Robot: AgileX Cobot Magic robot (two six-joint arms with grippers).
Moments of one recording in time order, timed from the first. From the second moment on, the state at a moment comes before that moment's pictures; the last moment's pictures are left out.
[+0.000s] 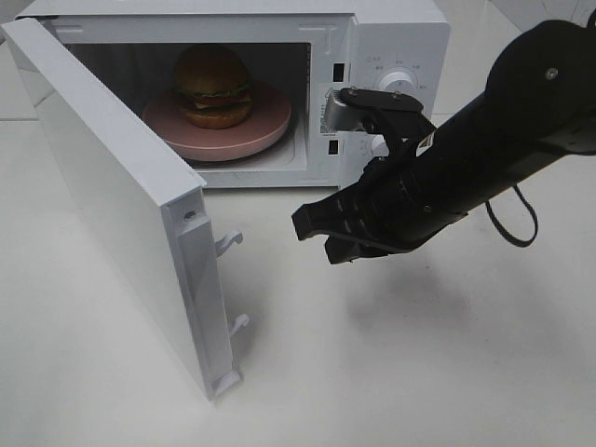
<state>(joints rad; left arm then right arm) -0.08 0.00 -0.50 -0.01 1.05 -0.05 0.58 1.60 -0.87 0.44 0.37 -0.08</state>
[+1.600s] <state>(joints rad) -0.08 0.00 -0.50 -0.01 1.05 -0.05 0.58 1.59 -0.98 -0.02 0.48 -1.15</state>
